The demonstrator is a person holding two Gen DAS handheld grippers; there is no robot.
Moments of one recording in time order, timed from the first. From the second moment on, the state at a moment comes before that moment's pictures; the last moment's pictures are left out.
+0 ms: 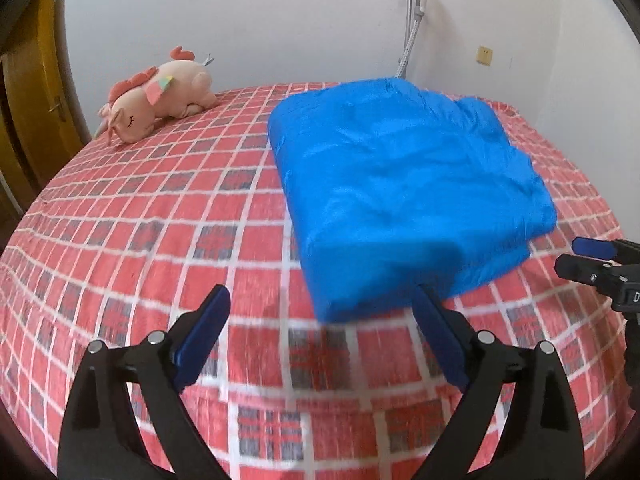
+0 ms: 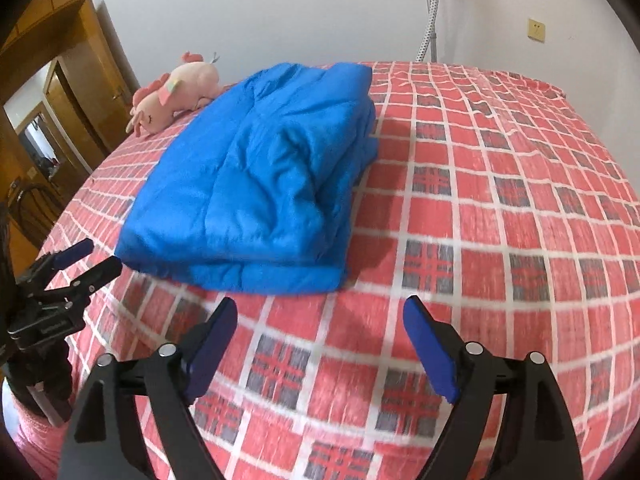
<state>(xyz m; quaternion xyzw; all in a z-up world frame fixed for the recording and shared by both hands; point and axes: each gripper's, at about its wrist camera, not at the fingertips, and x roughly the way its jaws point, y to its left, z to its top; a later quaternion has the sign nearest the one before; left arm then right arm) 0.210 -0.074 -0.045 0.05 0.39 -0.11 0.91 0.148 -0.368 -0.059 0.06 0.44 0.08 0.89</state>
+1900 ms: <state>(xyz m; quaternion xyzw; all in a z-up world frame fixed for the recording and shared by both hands) 0.084 -0.051 -0.005 0.04 0.33 -0.10 0.94 0.025 -0.335 -0.024 0.05 0.37 0.06 0.92</state>
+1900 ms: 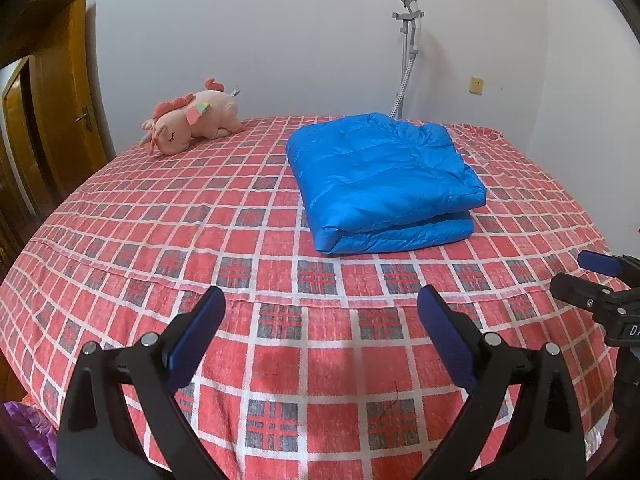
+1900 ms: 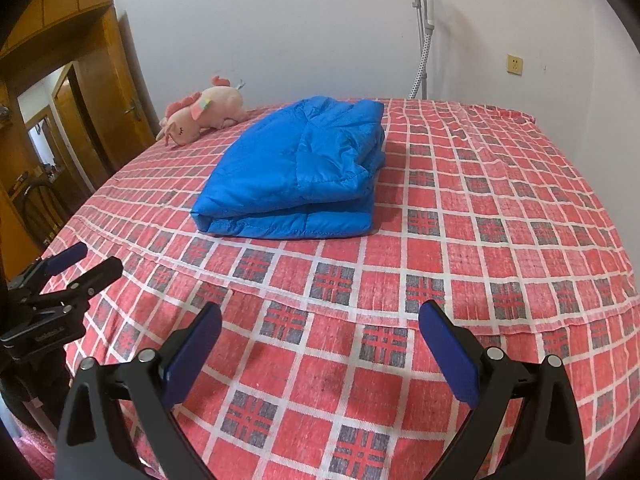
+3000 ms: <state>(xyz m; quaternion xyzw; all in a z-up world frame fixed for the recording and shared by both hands) 0.083 -0.052 -0.006 0.04 0.33 -0.10 0.94 0.025 -0.330 -0.022 0.04 0.37 0.07 0.93</state>
